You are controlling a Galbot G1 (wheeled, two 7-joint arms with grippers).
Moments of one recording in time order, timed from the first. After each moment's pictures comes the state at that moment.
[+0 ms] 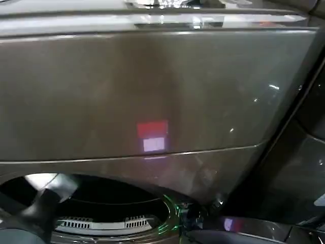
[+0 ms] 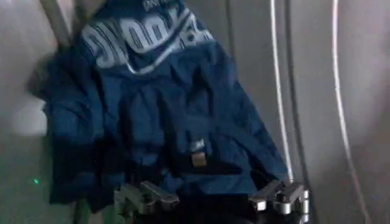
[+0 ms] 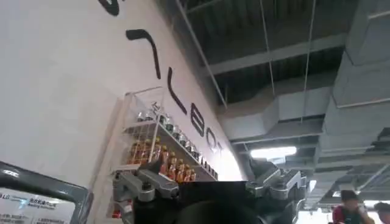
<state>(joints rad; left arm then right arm) -0.21 -1.43 0.46 -0.11 0.36 -0.20 1.22 -1.86 1.00 2.56 2.02 0.91 -0.35 0.06</state>
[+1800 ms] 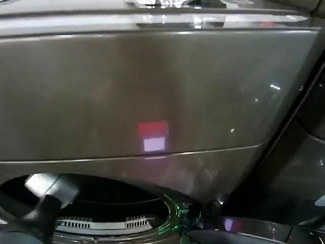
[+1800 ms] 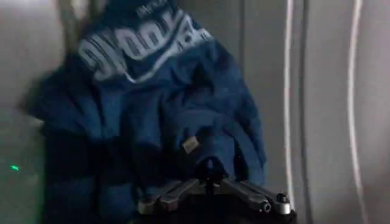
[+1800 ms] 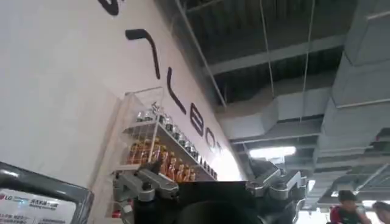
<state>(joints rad) -0.09 -1.38 0.13 -0.29 0.23 -0.11 1.04 -1.85 0.99 2.55 2.02 0.91 -0.35 0.07</state>
